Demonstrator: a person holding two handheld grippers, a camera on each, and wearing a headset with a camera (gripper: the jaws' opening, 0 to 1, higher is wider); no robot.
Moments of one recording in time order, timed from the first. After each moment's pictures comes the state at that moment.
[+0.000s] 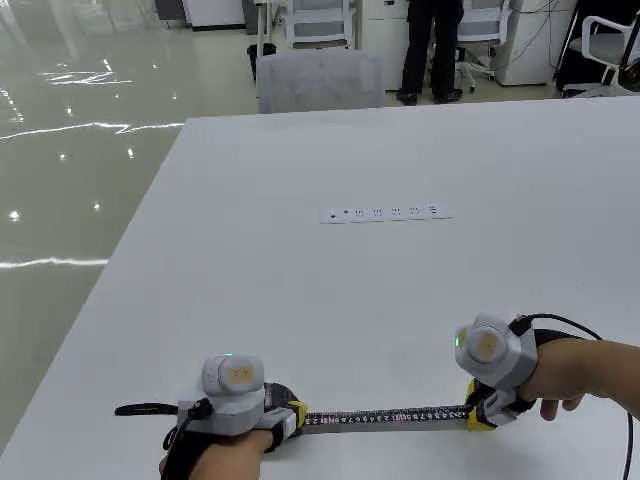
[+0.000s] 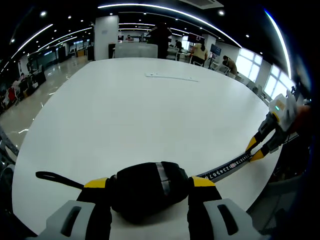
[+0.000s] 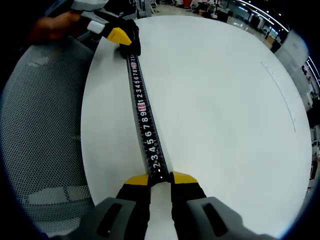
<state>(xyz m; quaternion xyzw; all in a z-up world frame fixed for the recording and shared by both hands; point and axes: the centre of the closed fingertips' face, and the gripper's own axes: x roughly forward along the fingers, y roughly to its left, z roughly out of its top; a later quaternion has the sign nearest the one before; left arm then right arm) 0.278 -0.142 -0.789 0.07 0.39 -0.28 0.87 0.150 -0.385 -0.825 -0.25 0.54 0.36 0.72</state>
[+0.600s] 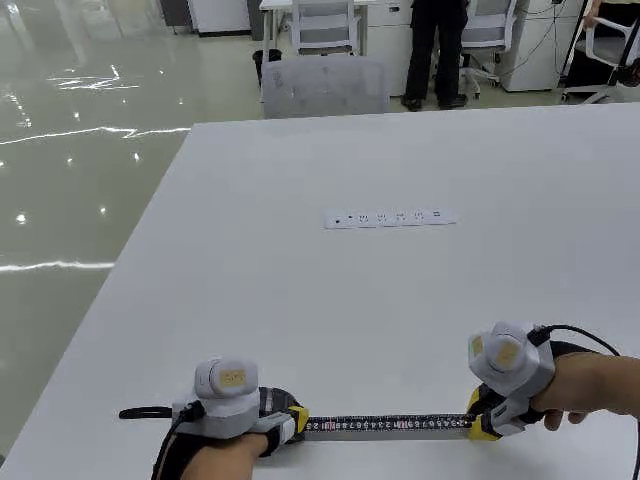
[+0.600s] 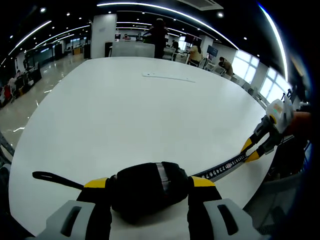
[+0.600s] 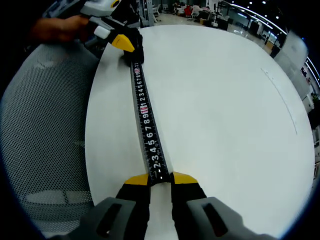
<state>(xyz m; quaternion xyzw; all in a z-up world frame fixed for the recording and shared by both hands) 0.277 -0.140 -0.788 0.06 0.40 -0.30 0.86 0.149 -0.377 -0.822 -0.23 0.50 0.38 0.74</state>
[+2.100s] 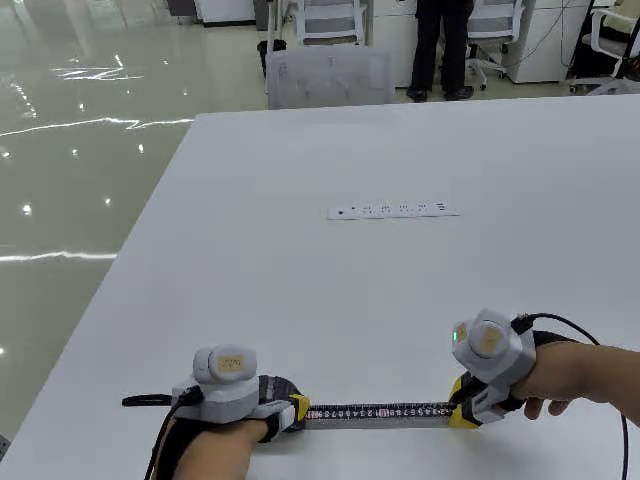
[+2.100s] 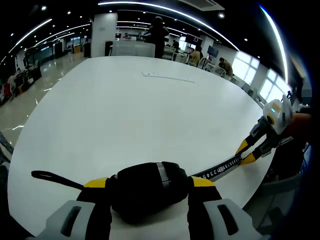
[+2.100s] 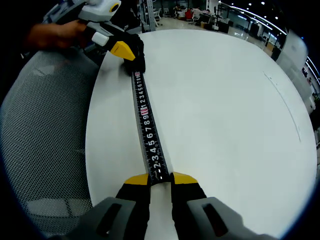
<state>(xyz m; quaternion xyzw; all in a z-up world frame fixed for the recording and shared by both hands) 0.277 -0.140 -0.787 0.05 0.40 -0.30 0.86 0.163 -0.354 -0.822 -0.22 0.49 0.39 0.75</state>
